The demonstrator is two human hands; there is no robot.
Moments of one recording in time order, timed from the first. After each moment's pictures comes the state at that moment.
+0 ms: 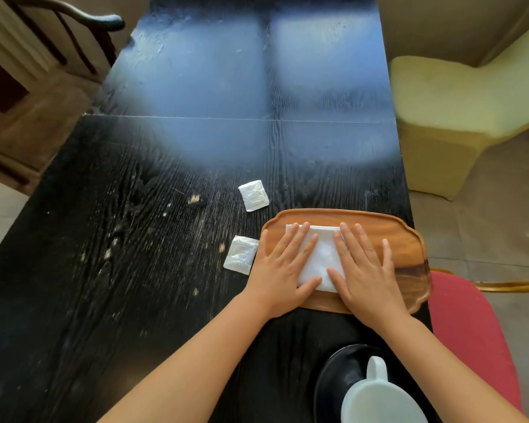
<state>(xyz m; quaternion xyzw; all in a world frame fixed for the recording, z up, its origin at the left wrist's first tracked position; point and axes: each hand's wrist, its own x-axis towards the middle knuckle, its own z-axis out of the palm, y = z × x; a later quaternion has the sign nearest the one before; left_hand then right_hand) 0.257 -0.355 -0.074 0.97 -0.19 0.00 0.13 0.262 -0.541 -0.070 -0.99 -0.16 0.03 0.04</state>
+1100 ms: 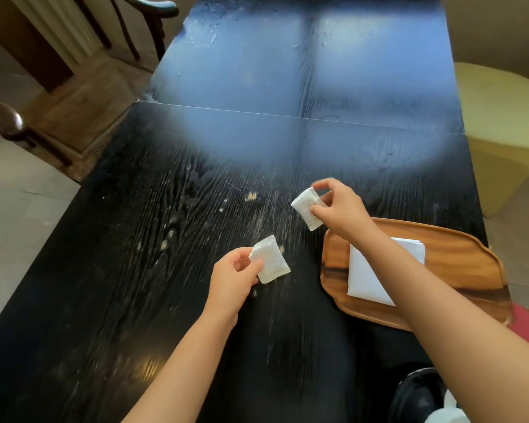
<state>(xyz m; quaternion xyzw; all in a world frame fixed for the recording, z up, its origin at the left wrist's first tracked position) 0.221 -0.221 -0.027 0.71 0.31 -0.06 0.63 0.359 -0.376 -0.008 -0.89 -0.05 0.18 0.43</state>
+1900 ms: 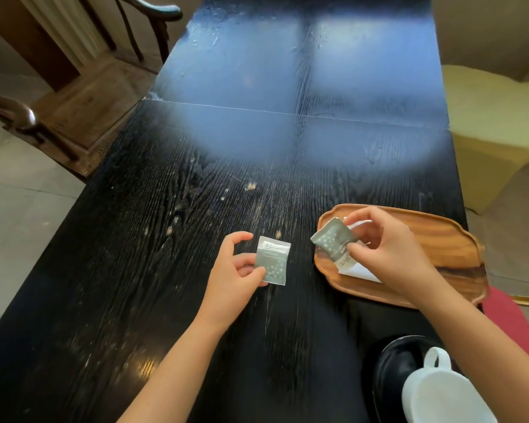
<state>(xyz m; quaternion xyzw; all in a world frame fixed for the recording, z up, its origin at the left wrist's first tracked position) 0.177 -0.226 0.004 0.73 0.21 -0.04 0.65 0.257 -0.437 0.054 -0.88 -0.08 0.14 0.45</state>
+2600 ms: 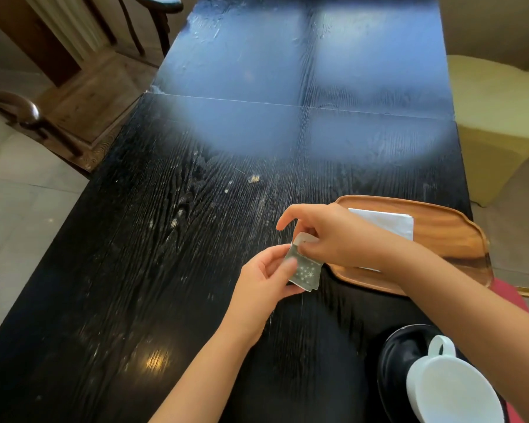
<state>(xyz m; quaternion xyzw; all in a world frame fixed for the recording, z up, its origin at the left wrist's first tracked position) 0.165 -0.260 0.024 0.60 0.19 -0.11 0.77 0.268 -0.380 0.070 -0.86 -0.30 0.29 0.29</state>
